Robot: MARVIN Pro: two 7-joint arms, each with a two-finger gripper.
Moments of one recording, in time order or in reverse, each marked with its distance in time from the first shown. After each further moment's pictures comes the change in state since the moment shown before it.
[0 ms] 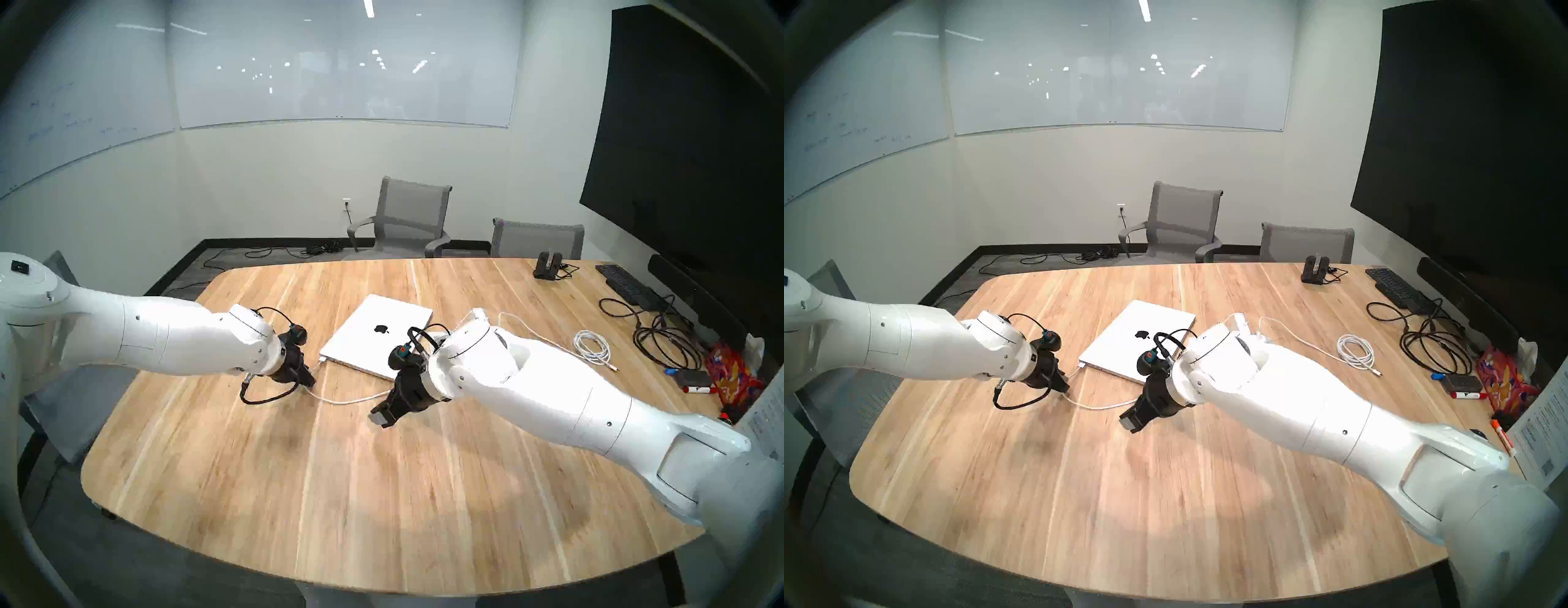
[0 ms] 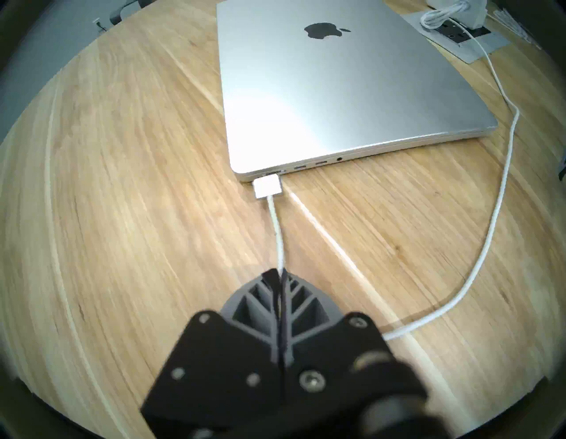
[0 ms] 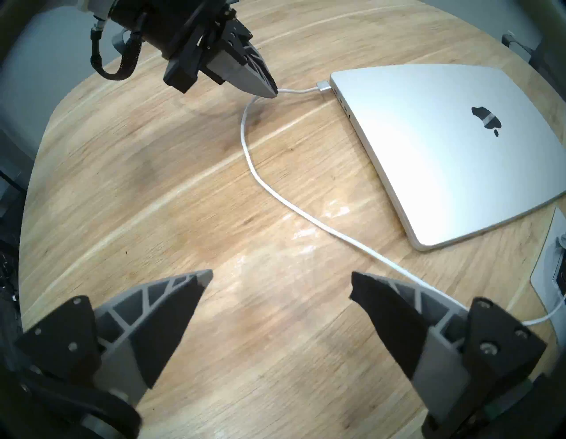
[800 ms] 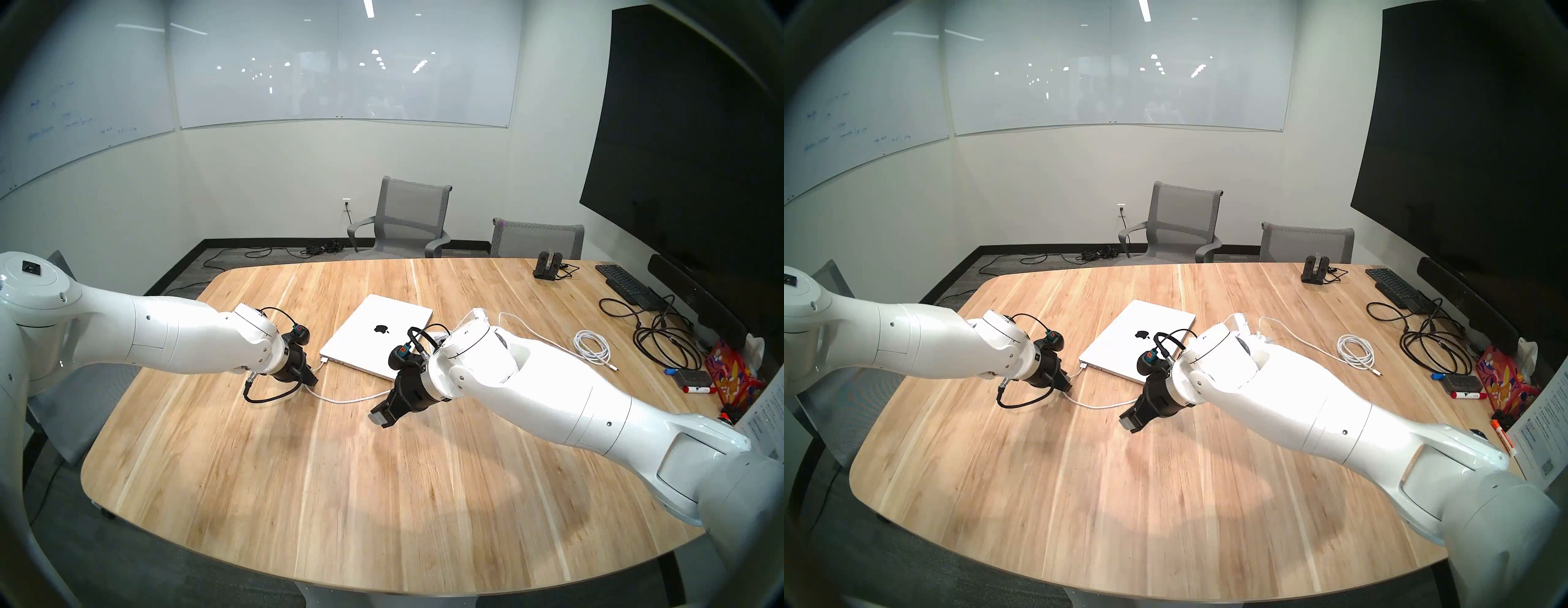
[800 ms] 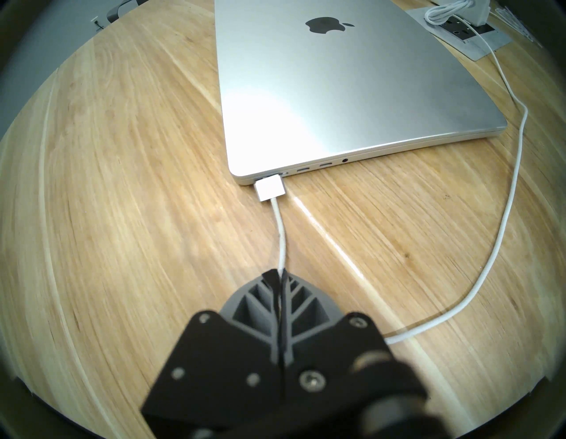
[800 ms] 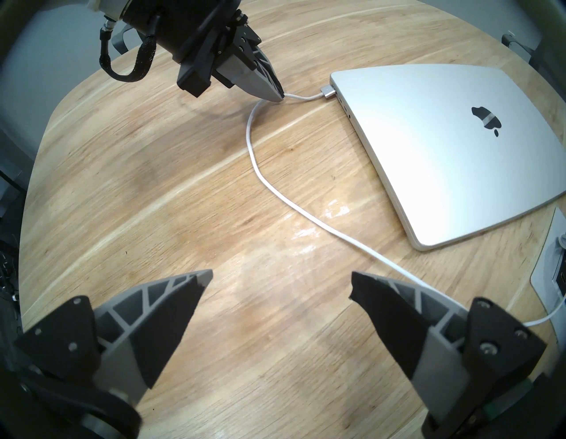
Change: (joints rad) left arm 0.017 -0.037 0.002 0.054 -0.005 0.001 -0.022; right arm 0.000 0.000 0.000 0.000 0.000 0.000 0.000
